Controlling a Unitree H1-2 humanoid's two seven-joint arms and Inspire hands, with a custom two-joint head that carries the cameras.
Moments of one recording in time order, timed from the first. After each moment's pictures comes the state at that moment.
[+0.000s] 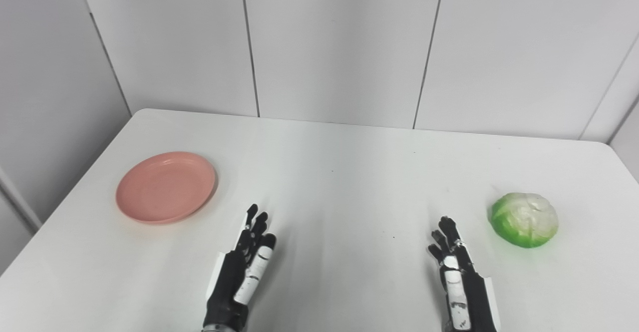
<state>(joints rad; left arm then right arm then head) 0.17 -0.14 -0.15 -0.14 0.20 -0.07 0.13 0.05 0.00 0.02 -0.05 0.12 -0.19 0.09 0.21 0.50</state>
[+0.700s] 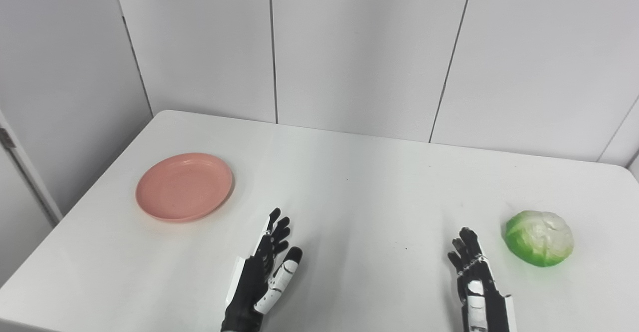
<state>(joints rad) 0.15 -0.14 -0.16 -0.04 0.25 -0.21 0.18 0.03 0.00 0.01 0.03 0.14 -0.32 0.11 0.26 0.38</state>
